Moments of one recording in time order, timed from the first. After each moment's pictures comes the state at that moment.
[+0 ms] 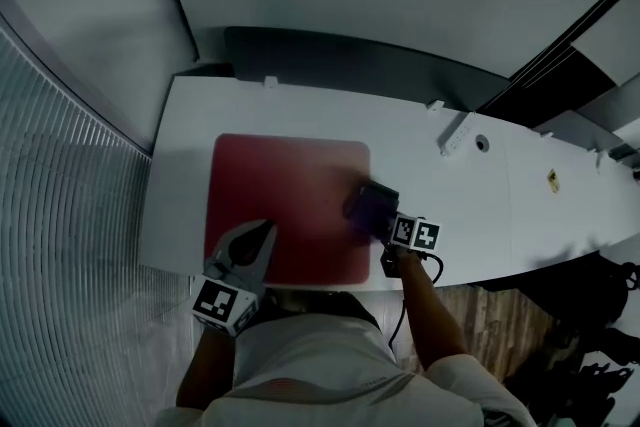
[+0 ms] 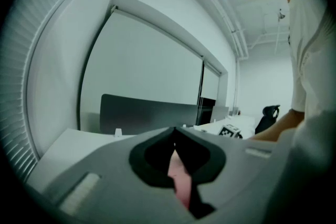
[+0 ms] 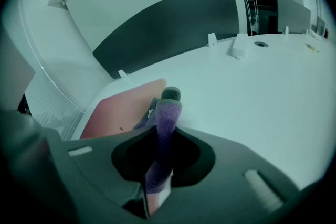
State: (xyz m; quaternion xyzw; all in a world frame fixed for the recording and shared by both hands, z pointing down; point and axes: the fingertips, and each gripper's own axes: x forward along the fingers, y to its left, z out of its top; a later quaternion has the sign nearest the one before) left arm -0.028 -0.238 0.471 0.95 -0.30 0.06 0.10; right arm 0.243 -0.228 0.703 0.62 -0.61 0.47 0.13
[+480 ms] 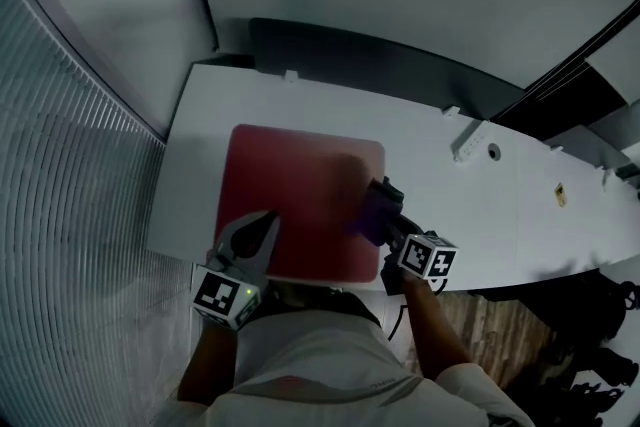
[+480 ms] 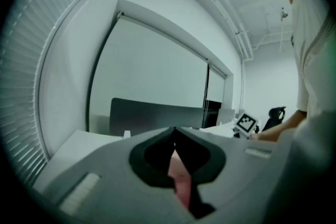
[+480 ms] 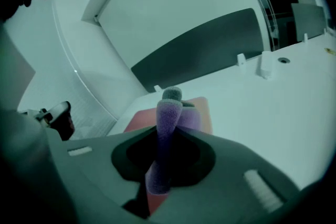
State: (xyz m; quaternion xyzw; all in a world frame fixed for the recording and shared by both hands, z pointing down) left arm -0.050 -0.240 0.467 0.94 -0.34 0.04 0.10; right arm 0.174 -0.224 0.611 0.57 -0.71 0.41 0.05
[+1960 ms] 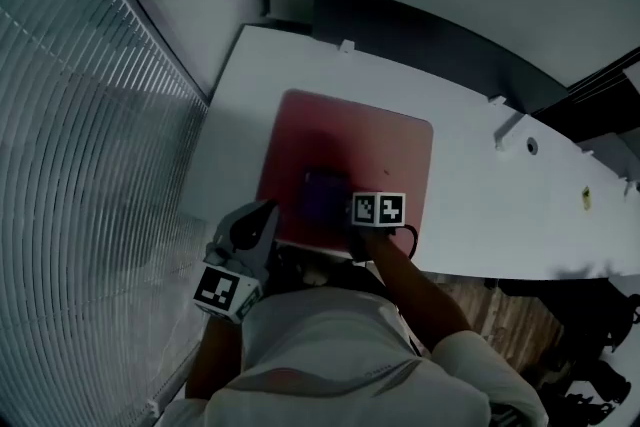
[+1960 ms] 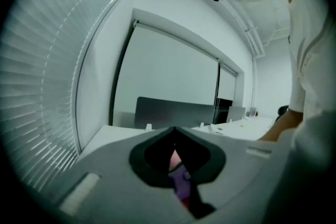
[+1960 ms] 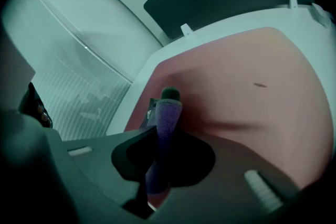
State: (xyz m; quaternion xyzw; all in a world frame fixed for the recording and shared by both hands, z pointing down) left arm -0.167 -0.209 0.471 0.91 -0.41 0.05 0.11; right arm -0.051 -0.246 0.708 0.42 -0.72 0.52 0.16
